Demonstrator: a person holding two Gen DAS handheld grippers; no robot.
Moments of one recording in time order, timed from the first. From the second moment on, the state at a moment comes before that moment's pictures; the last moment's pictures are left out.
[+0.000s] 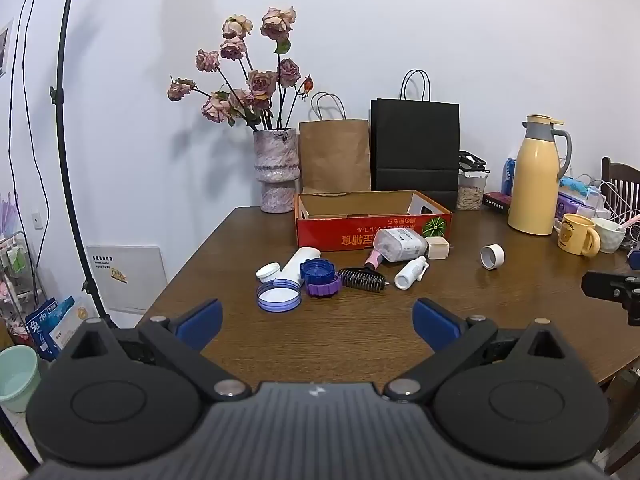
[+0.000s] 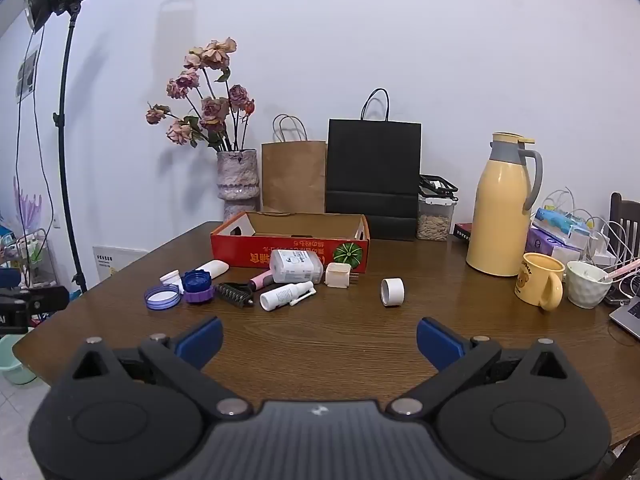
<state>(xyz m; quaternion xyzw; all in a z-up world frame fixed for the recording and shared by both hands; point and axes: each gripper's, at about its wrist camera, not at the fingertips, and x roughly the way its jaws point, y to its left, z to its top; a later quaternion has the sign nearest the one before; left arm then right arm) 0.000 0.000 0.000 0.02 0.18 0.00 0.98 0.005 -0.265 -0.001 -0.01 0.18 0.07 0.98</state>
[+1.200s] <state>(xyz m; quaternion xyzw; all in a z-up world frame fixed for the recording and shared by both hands) -0.002 -0.001 0.005 0.02 0.18 0.00 0.98 0.003 -0.262 0.000 -0.01 0.18 0.07 0.98</state>
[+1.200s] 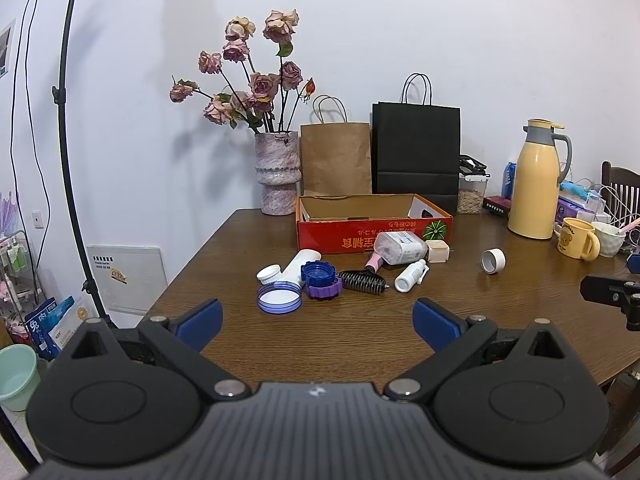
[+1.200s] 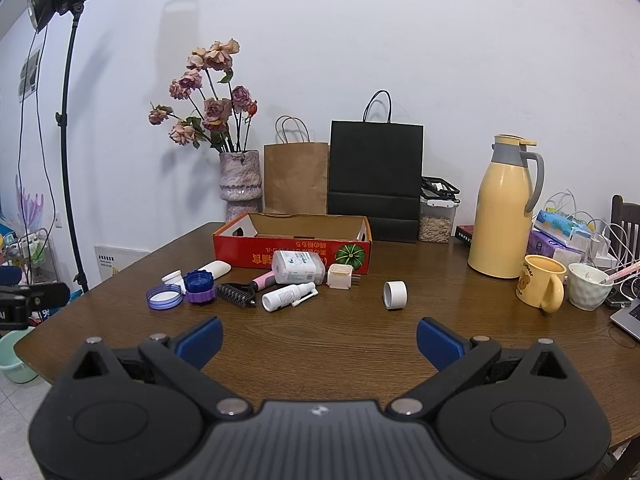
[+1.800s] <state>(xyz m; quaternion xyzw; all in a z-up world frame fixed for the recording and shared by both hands) -0.004 -0.001 0.007 0.02 0.18 0.00 0.98 0.002 -0.261 0.001 -0.01 0.17 0.07 0.98</state>
